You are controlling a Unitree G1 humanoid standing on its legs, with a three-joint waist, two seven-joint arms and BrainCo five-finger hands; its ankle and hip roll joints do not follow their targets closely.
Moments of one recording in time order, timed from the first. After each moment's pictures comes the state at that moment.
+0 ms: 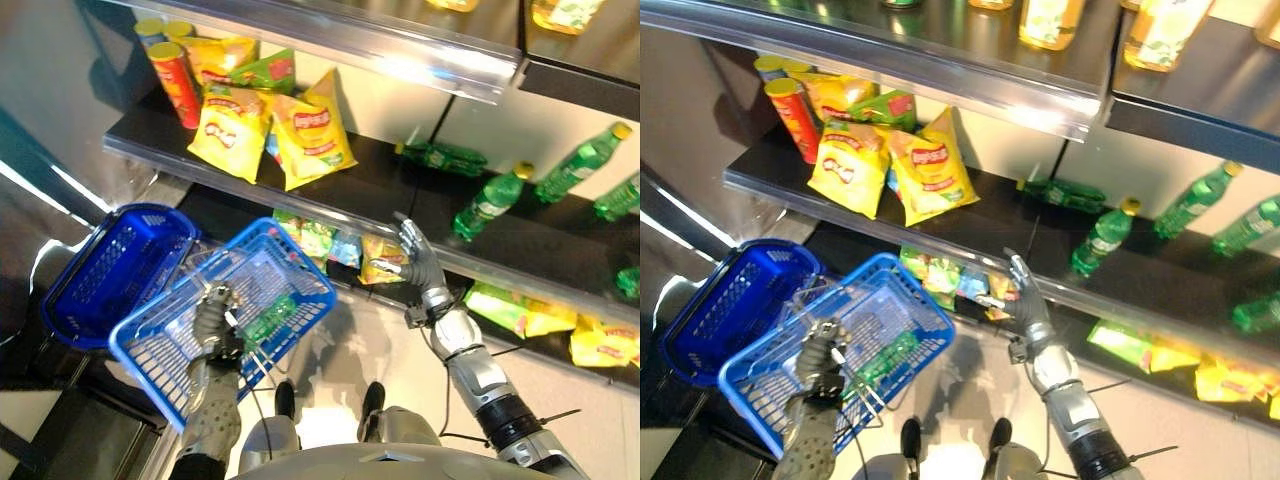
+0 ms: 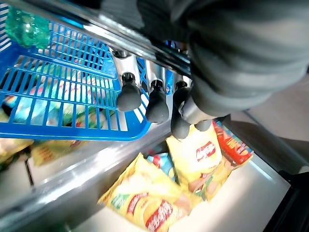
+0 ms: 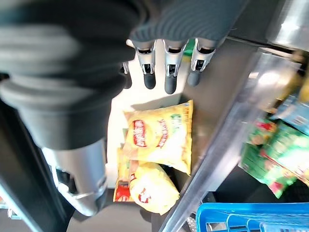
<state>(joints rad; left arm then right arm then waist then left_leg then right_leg) 0.15 0.12 -0.10 0.20 -0.99 -0.30 0.05 -0.15 -0.27 0.27 0.21 0.11 -0.26 -0.15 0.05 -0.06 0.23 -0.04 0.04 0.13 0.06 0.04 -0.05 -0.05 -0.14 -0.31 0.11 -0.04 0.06</state>
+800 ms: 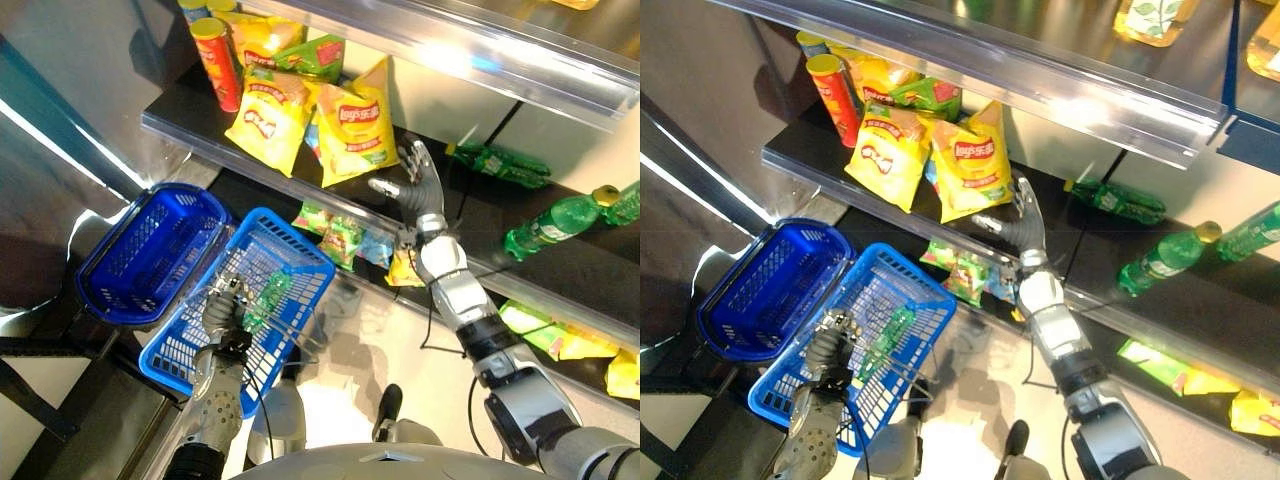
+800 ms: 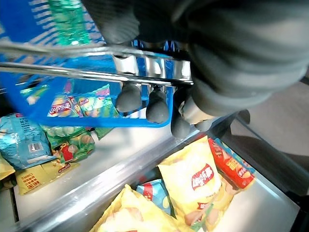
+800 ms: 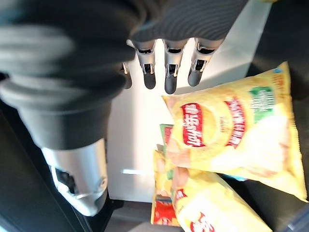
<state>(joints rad) 0.09 0.19 -0.15 0.20 -1.00 -0.28 0.07 -0.63 -0.21 0.24 0.41 0.17 -0.23 -0.34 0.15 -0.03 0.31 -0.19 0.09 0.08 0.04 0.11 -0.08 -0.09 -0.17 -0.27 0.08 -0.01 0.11</state>
